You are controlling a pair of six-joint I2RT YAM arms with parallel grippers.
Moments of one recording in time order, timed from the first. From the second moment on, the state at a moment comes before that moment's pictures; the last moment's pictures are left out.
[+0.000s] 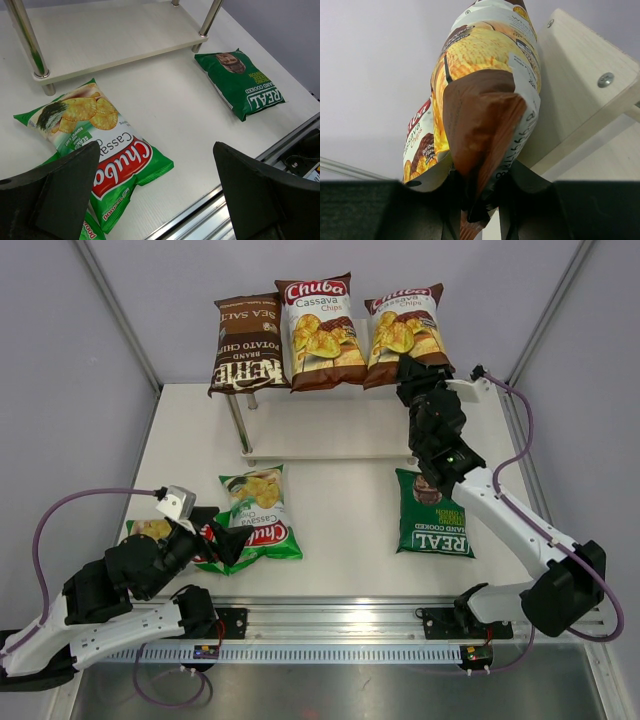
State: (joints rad) left arm -1.16 0.27 0.84 -0.77 -0.54 -0.35; right arm 0.55 1.30 1.17 0.30 0.68 0.96
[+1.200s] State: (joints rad) left arm -1.16 0.25 0.83 -0.77 -0.54 -0.35; right arm 0.41 1.24 1.25 -0.02 0.45 1.07
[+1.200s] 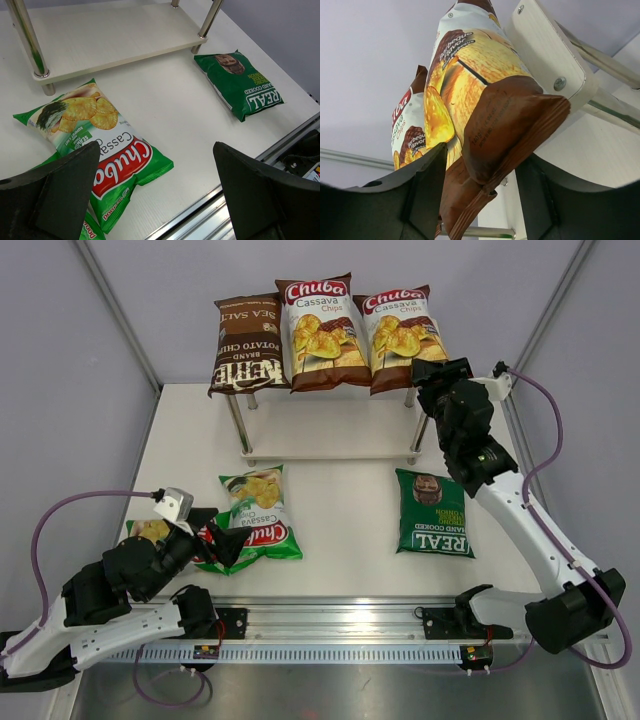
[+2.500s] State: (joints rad) left arm -1.16 0.30 0.83 -0.80 -0.62 -0.42; right arm 0.41 1.19 1.27 -0.07 0.45 1.23
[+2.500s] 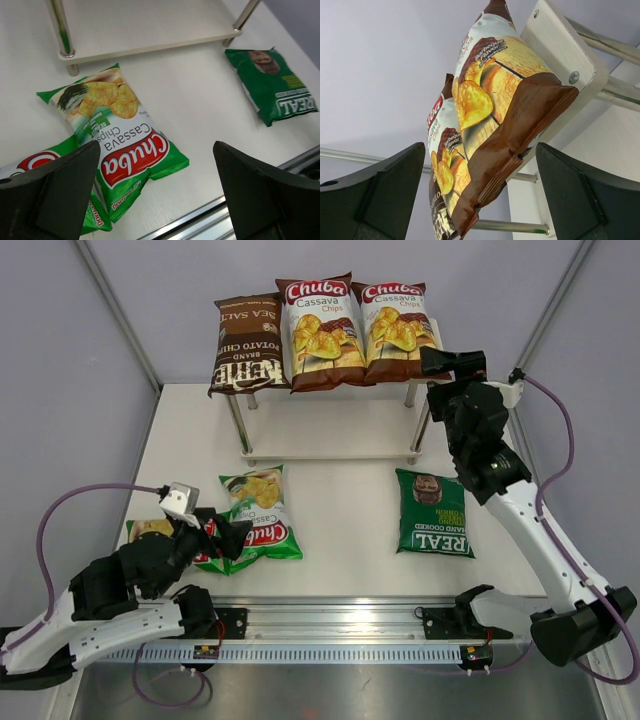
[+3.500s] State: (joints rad) left arm 0.04 1.05 0.43 -0.04 0.23 -0.60; right arm 0.41 0.30 0.71 -0.30 -0.56 0.71
